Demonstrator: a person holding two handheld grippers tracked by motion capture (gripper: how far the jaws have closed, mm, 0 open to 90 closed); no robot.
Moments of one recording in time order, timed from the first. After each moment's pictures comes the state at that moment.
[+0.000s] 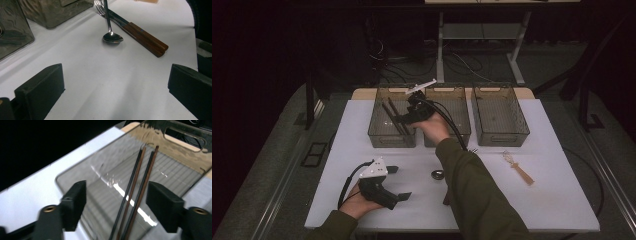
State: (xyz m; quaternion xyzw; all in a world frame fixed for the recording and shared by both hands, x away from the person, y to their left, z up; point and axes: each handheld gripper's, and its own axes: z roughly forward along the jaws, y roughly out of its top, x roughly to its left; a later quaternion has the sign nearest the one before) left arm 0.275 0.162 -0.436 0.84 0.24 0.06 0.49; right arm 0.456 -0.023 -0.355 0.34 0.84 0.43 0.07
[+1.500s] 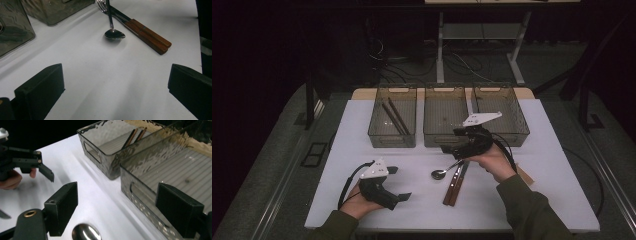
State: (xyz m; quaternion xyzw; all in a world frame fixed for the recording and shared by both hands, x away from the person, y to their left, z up) left arm 0.274 0.161 -0.439 0.84 0.24 0.06 0.48; right arm 0.355 -0.164 -0.369 0.30 0.82 0.47 0.08
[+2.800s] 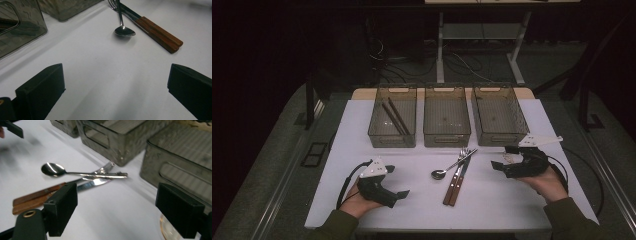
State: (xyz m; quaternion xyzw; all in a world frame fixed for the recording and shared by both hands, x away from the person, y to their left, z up) left arm 0.275 0.165 -0.439 0.84 0.26 0.08 0.47; right arm 0.305 -0.295 -0.398 0.38 0.81 0.43 0.13
